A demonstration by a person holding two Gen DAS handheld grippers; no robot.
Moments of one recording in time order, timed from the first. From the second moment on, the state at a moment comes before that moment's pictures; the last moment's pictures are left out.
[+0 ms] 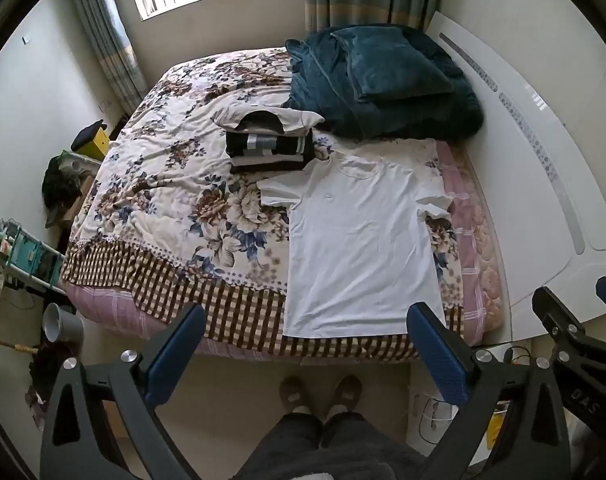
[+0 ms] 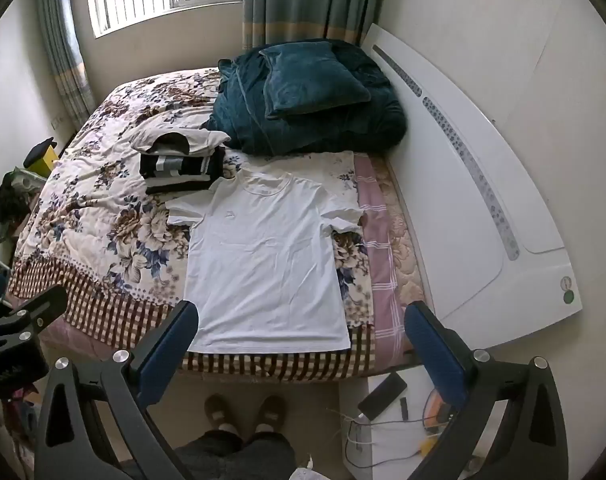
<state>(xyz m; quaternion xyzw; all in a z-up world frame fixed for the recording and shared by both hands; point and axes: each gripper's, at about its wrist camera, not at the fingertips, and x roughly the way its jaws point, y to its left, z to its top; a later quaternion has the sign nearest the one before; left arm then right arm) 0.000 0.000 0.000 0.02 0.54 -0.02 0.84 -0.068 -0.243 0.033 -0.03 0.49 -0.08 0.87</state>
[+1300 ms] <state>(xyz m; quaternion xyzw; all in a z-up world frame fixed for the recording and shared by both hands) 0.000 0.000 -0.001 0.02 0.53 -0.01 0.85 -0.075 -0.239 0.050 -0.03 0.48 -0.07 0.87</state>
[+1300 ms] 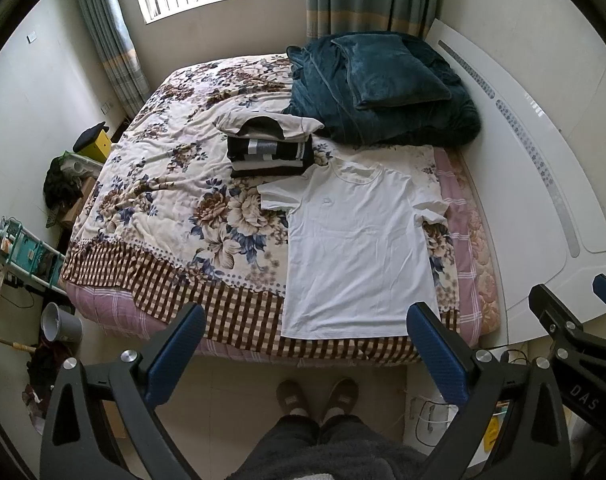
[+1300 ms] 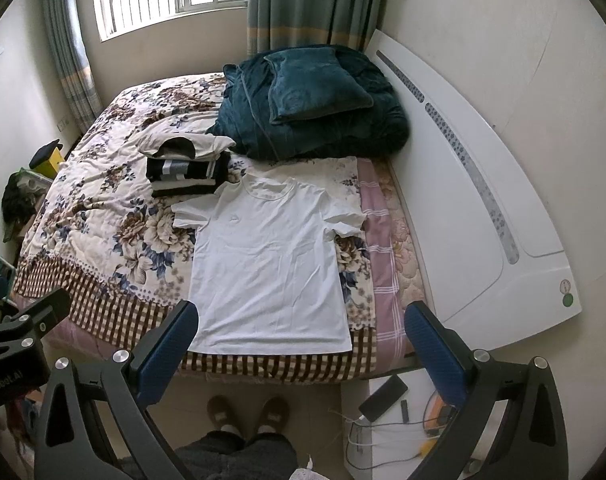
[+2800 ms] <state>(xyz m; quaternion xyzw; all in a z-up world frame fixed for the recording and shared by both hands) 0.019 -0.001 0.044 0.01 0.52 -0.02 0.86 -0.074 -0.235 0.077 -0.03 0.47 -0.07 0.88</state>
